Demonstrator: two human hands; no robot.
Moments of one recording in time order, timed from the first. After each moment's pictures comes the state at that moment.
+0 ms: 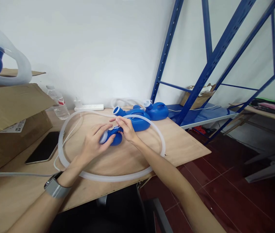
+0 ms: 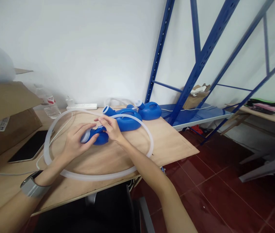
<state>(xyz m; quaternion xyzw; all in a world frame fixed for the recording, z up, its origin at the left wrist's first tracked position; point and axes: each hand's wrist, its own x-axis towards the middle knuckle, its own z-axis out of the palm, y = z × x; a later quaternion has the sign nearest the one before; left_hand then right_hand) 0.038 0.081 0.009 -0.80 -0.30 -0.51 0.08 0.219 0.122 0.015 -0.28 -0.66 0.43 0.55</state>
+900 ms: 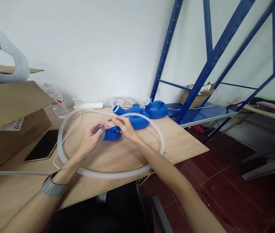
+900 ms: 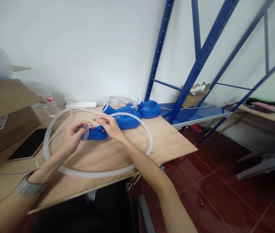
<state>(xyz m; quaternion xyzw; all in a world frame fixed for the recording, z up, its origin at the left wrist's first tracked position) 0.040 0.088 0.016 -0.64 -0.40 -0.56 -0.33 0.221 0.128 0.010 -0.29 -0.67 0.45 0.51</state>
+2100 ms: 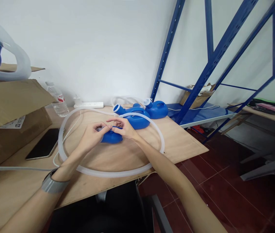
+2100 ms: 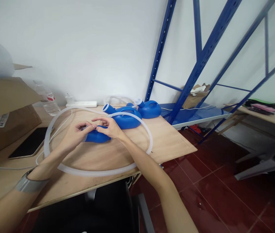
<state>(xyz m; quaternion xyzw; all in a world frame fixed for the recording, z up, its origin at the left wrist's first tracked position) 0.039 0.093 0.020 -0.68 -0.44 -0.50 -0.32 0.226 0.135 0.005 -0.23 -0.75 0.43 0.46</state>
